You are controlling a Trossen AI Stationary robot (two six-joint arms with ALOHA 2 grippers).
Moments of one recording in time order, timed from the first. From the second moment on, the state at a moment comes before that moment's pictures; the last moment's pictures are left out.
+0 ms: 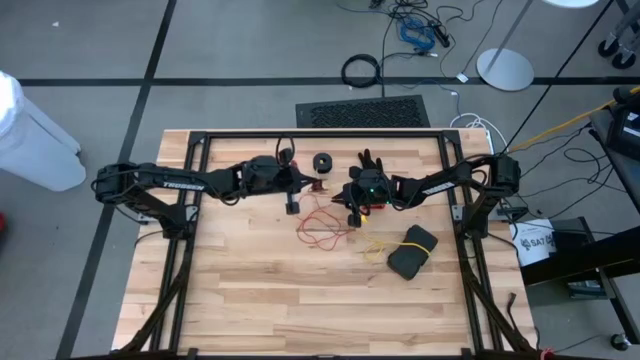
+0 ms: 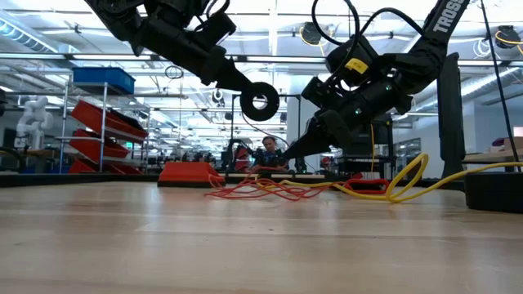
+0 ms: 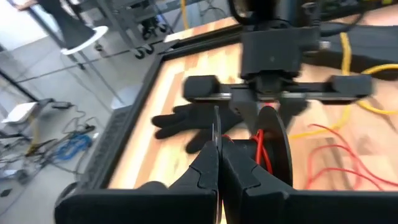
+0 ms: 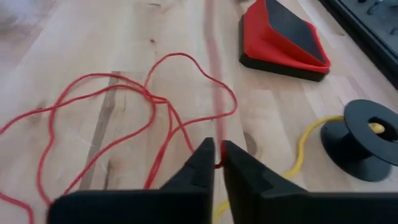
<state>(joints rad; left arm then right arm) 0.22 1.42 0.78 0.28 -0.05 0.35 -0.23 1.71 0.66 0.53 -0.07 -0.18</state>
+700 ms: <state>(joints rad) 0.22 1.42 0.78 0.08 0.03 0.42 -0.23 1.71 0.66 0.54 -0.02 -0.16</state>
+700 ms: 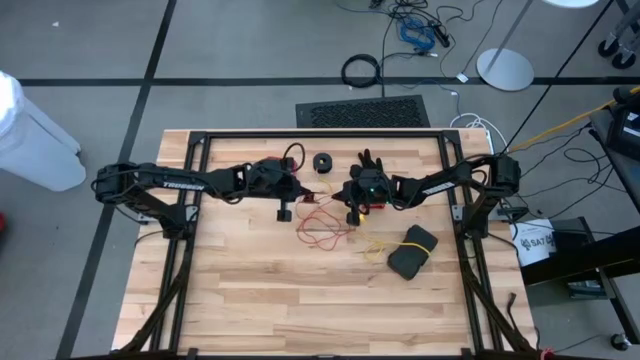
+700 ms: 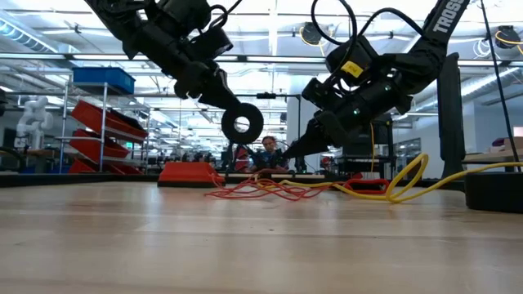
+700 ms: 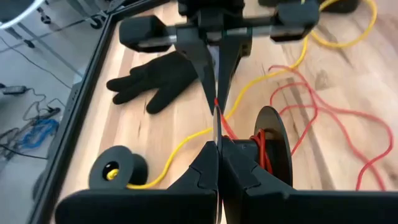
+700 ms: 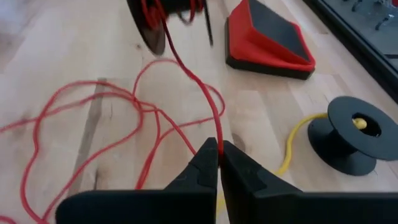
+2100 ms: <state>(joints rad) 0.15 1.76 0.86 0.76 -0.46 0.48 -0.16 1.71 0.68 0.93 0.24 -0.13</state>
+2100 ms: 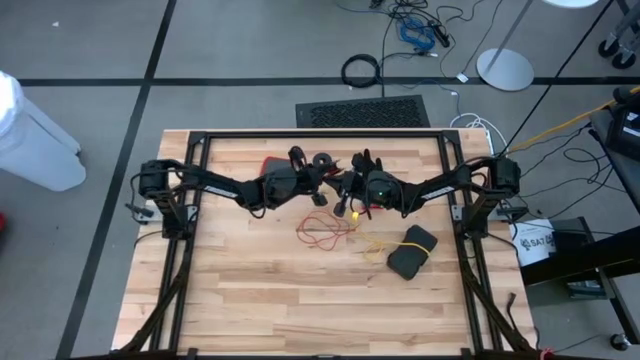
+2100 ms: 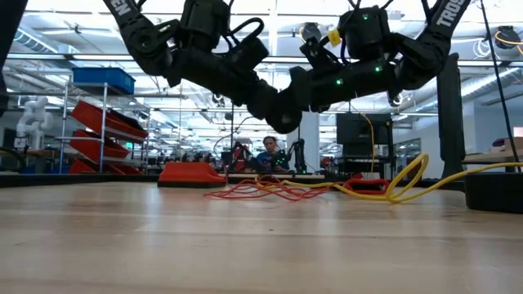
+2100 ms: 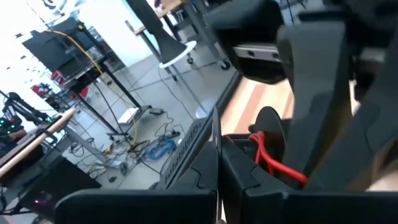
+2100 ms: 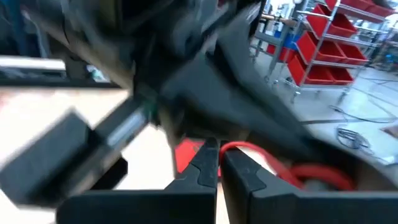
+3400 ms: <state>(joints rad) 0.22 1.63 0.86 0.83 -0.27 0.20 -0.12 1.71 0.66 0.94 0.38 -0.33</state>
